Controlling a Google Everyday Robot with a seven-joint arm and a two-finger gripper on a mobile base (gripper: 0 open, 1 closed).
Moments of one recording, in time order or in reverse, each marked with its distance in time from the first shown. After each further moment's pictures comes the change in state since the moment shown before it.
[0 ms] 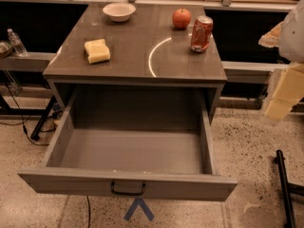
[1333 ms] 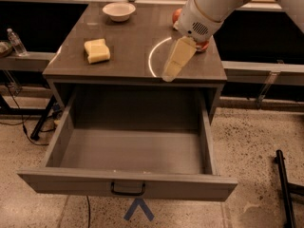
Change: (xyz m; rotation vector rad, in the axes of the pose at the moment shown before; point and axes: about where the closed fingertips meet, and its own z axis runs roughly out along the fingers) arm -0.177 -0.099 0.106 -0.048 -0.311 -0.030
